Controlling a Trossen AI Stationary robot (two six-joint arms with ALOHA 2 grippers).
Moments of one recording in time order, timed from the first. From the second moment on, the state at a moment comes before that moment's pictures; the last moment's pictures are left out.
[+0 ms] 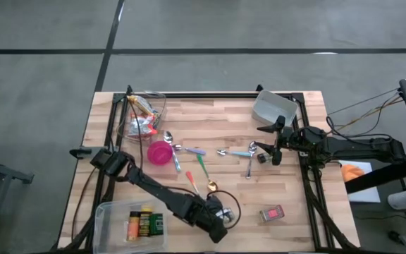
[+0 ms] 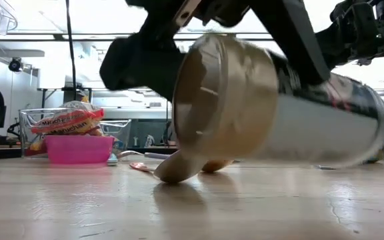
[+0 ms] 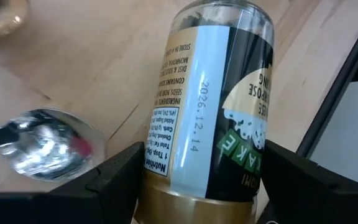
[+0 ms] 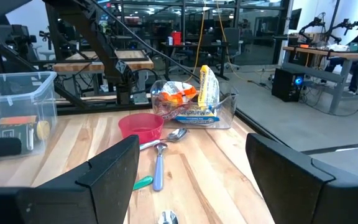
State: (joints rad) left arm -0.51 2.24 1.80 -0.65 -0.15 -1.19; right arm -0.10 0.44 0.15 0.29 0.11 0.03
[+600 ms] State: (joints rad) left arm -0.46 2.19 2.01 -1.07 -0.16 -1.24; right arm -0.10 0.44 0.15 0.29 0.11 0.03
